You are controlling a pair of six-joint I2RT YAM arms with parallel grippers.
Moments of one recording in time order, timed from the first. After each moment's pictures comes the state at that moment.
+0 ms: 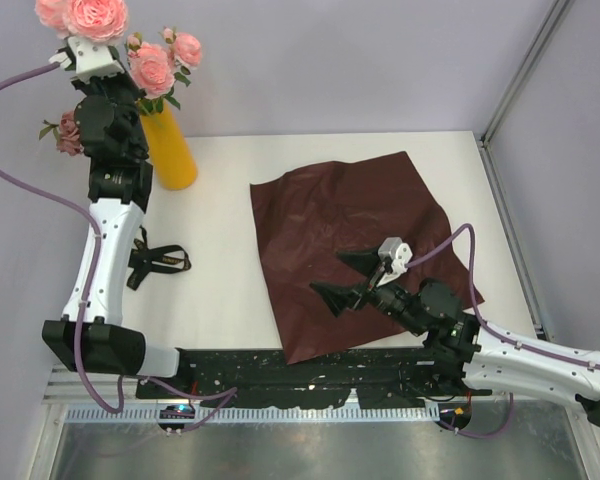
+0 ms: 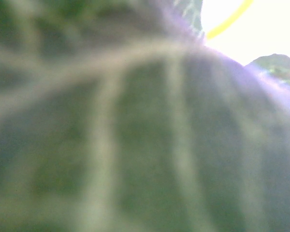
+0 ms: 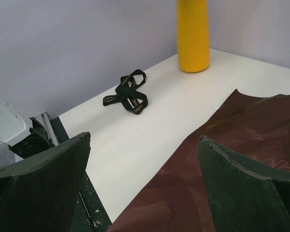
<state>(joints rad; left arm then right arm) -0.06 1.38 1.58 0.26 -0.38 0.07 1.14 0.67 0.44 0.43 0.20 0.18</state>
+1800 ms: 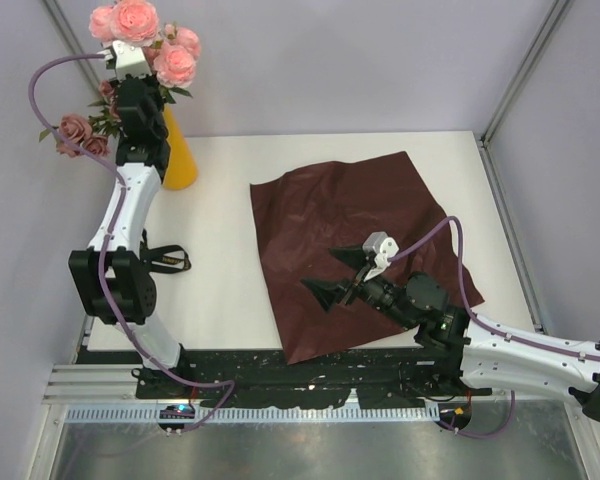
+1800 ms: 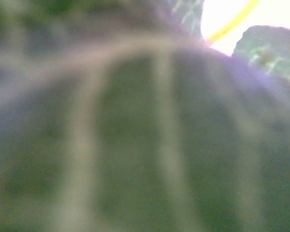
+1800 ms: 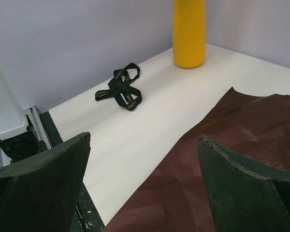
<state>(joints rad) -0.02 1.72 1.69 0.22 -0.40 0.05 1.14 0.78 0.50 0.43 0.21 0.15</state>
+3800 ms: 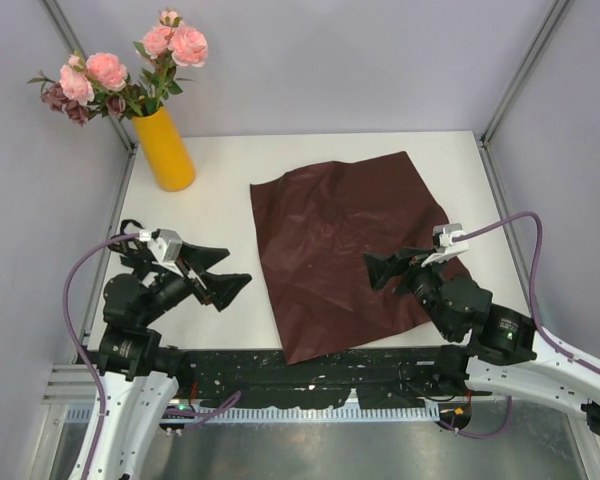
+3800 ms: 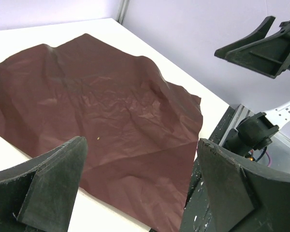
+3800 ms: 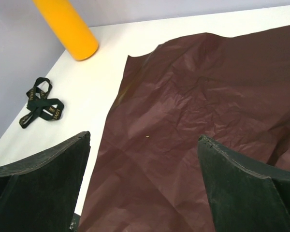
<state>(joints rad) -0.17 0.34 0.54 -0.13 0.72 -0.41 1.14 0.52 0.72 -0.32 0.73 0.44</state>
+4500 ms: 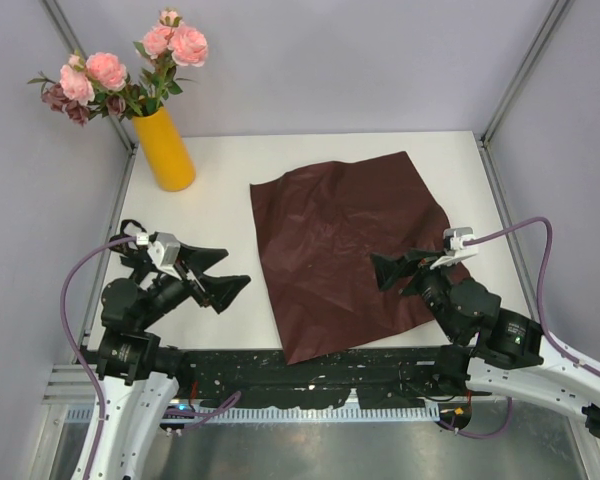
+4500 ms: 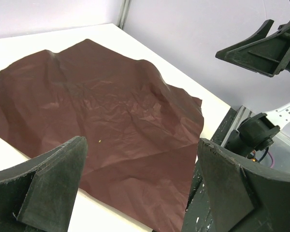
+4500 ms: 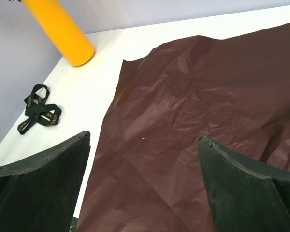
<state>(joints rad) -0.17 0.31 0.54 -0.13 0.72 -0.40 1.14 0.45 0.69 -0.35 0.76 0.45</state>
